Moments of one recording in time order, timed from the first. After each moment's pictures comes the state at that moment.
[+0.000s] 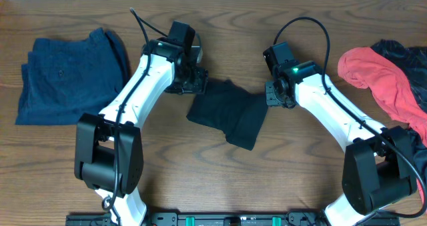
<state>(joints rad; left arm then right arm) -0.31 1.90 1.48 -0.95 0.22 -0.20 0.38 1.78 1.26 -0.83 0.17 0.34</state>
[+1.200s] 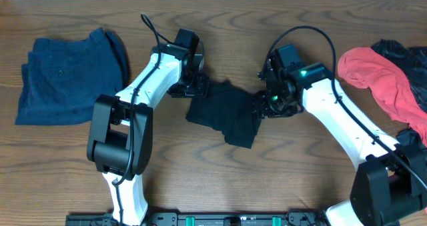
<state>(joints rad) -0.31 2.03 1.48 -0.91 0.20 -0.20 0.38 1.68 1.24 -0.95 -0.30 0.26</state>
